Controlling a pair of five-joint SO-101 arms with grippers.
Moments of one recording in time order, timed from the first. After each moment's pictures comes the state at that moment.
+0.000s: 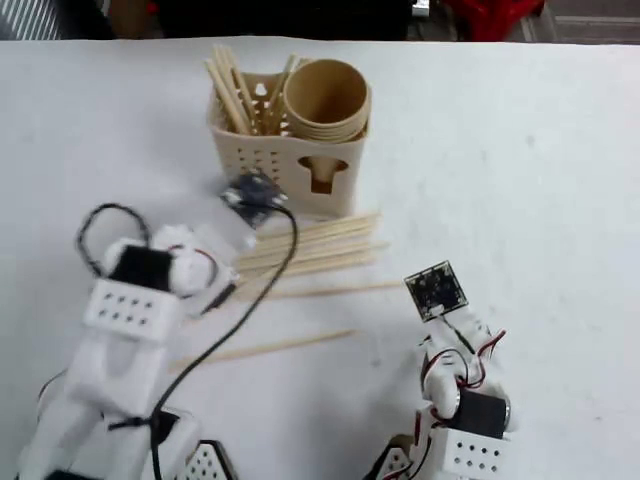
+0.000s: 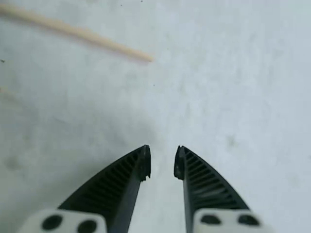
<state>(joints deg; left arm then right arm) 6.3 -37.6 43.9 73.5 -31.3 9.2 -102.8 96.4 69.3 36.8</state>
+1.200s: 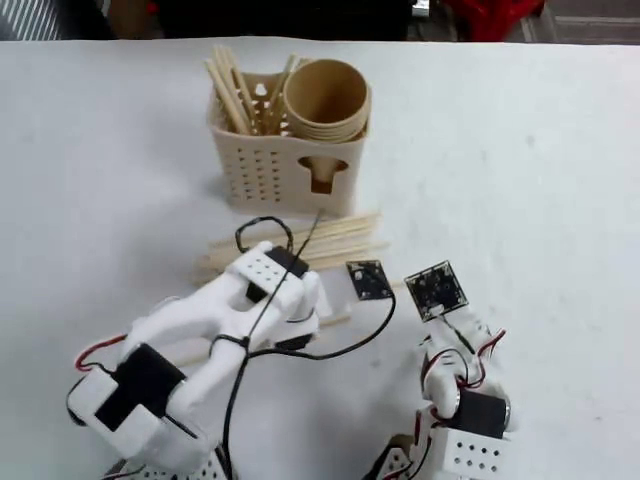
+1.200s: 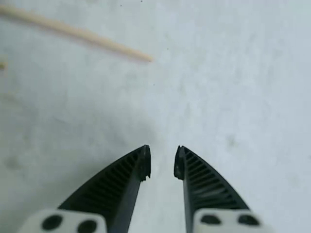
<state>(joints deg) 29.3 3.6 39.4 62.0 -36.2 9.2 -102.8 96.4 69.3 36.8</state>
